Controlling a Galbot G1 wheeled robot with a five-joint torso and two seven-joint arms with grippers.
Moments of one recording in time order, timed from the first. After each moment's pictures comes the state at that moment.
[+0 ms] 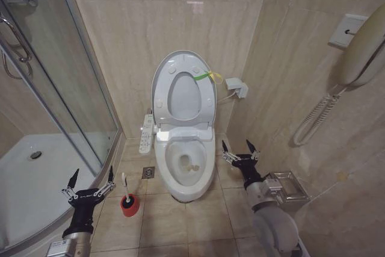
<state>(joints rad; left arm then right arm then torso) 1.70 -1.35 -0.68 -2.16 -0.13 -0.22 -0.18 -1.37 1.39 0.46 2.13 0.23 -0.12 0.11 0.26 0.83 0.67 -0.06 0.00</state>
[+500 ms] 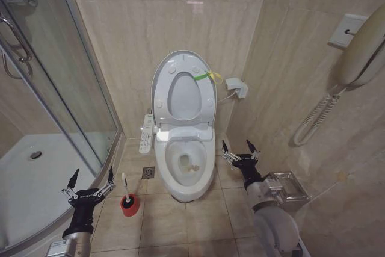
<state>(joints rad) 1.70 -1.35 -0.68 -2.16 -0.13 -0.22 -0.18 -1.37 1.39 0.46 2.13 0.23 -0.13 0.11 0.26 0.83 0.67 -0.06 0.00</state>
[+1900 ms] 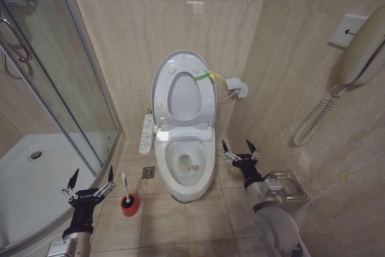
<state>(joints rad) 1.70 -1.35 -0.68 -2.16 -0.13 -0.22 -0.18 -1.37 1.39 0.46 2.13 0.23 -0.13 0.11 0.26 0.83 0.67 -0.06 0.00</state>
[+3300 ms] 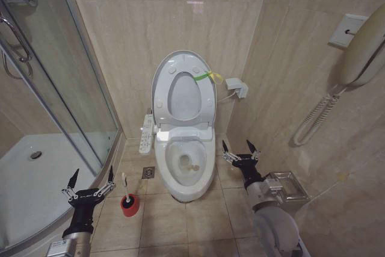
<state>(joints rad) 1.70 -1.35 -0.68 -2.16 -0.13 -0.22 -0.18 -1.37 1.39 0.46 2.13 0.23 -0.13 0.11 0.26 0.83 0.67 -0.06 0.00</state>
